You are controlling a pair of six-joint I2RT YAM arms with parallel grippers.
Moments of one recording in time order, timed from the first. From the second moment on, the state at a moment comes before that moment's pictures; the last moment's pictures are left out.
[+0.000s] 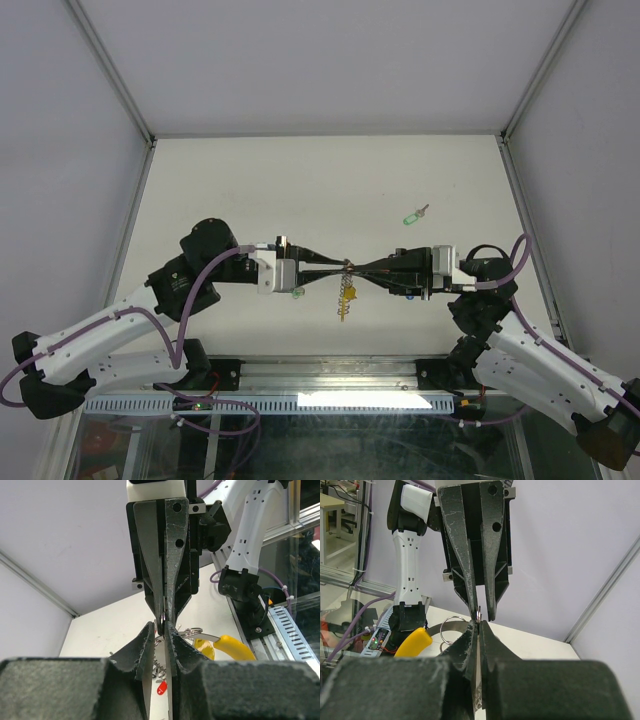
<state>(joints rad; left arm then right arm) -1.04 0.93 1.01 0.01 0.58 0.42 0.78 0.68 0.55 0.68 -0.80 0.02</state>
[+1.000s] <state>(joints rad) -1.04 0.95 1.06 -0.17 0.52 0.50 0.79 0.65 0.70 0.21 -0.76 -0.18</state>
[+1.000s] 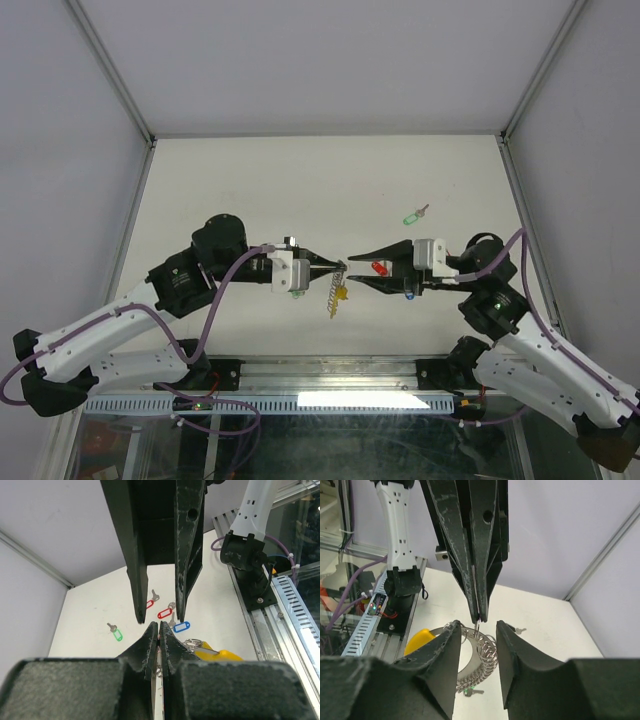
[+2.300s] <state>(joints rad) -0.85 0.89 0.99 0.01 0.27 0.17 0.79 0.69 0.74 -0.02 -0.63 -0.33</state>
